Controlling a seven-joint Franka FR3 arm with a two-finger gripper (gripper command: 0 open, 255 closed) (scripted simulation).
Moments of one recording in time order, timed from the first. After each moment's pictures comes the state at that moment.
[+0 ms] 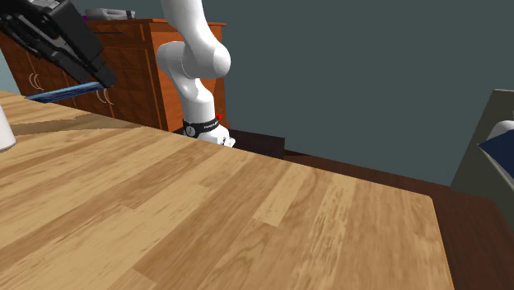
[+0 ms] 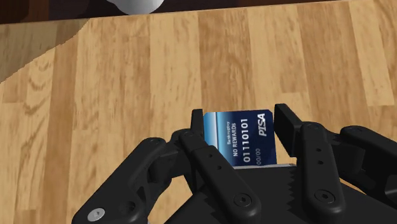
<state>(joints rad) -0.02 0.13 0.27 -1.68 0.16 1.26 0.34</state>
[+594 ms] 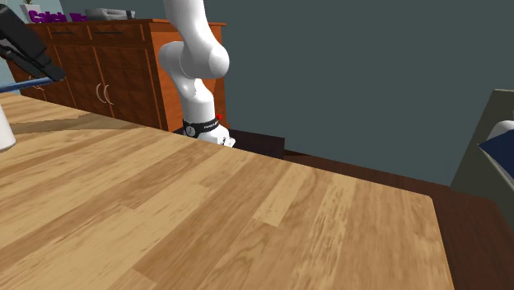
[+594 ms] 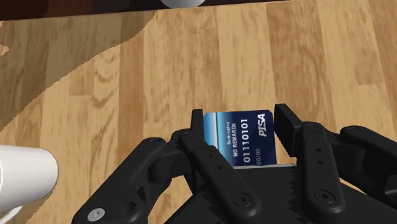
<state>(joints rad) -0.13 0.07 0.18 -1.76 0.06 1.24 0.12</state>
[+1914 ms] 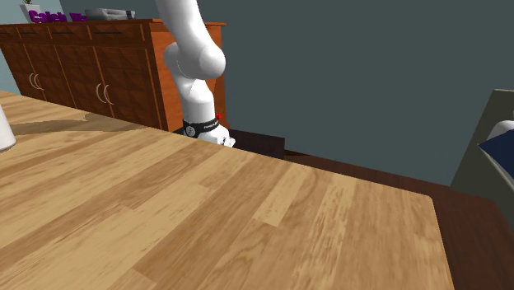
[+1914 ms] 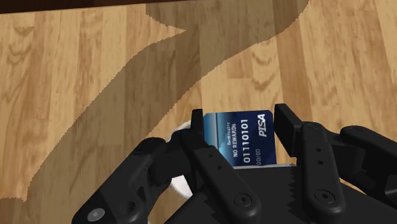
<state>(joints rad) -0.37 0.20 -0.03 -1.59 -0.18 1.23 -0.34</state>
